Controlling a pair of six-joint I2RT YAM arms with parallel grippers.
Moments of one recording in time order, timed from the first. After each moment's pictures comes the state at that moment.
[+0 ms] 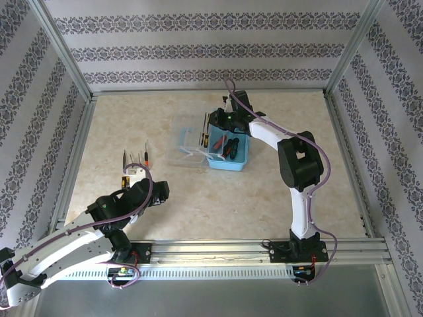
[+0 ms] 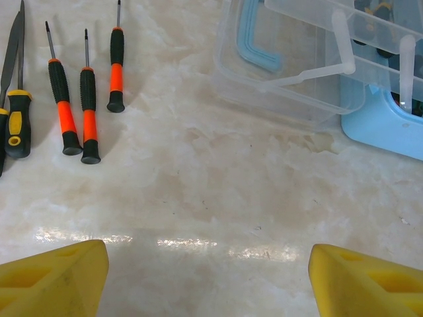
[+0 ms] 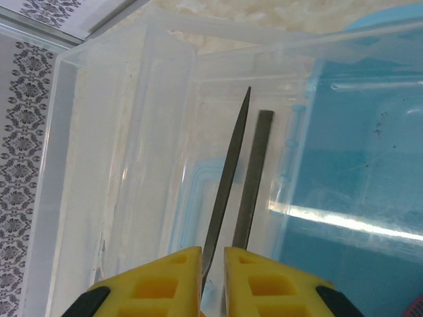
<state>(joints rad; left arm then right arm) -0.86 0.69 0.62 -0.81 -0.51 -0.89 0.39 2.11 1.57 -0.16 -0.47 0.71</state>
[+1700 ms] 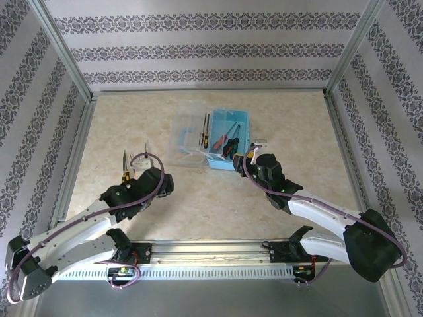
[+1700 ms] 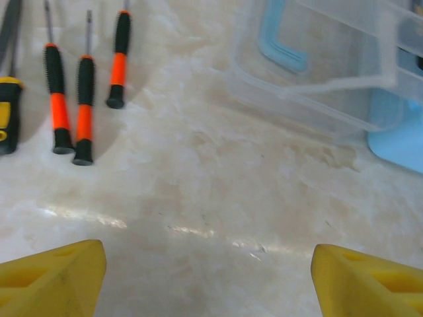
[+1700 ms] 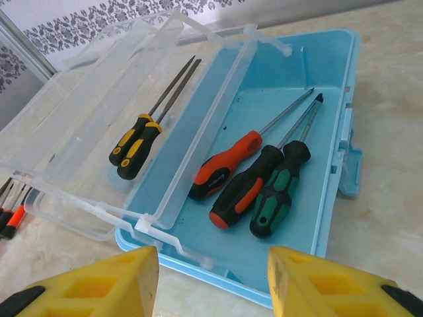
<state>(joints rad) -0.72 0.88 0.66 -0.72 -0.43 -0.90 0.61 1.13 0.46 0.27 0.15 0.47</state>
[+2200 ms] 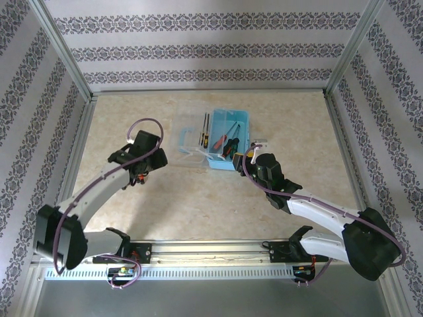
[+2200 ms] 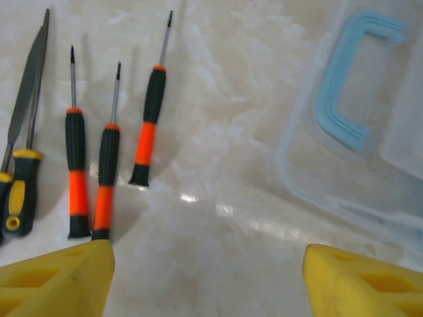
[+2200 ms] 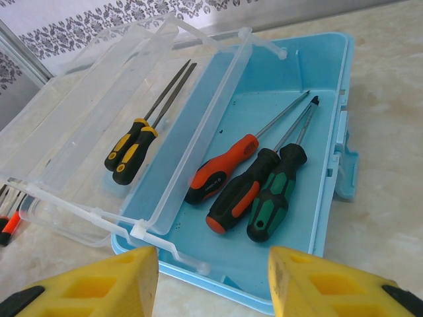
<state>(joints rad) -0.34 1.30 0.92 -0.67 -0.21 -0.68 0.61 1.14 0.46 0.29 0.17 0.48</state>
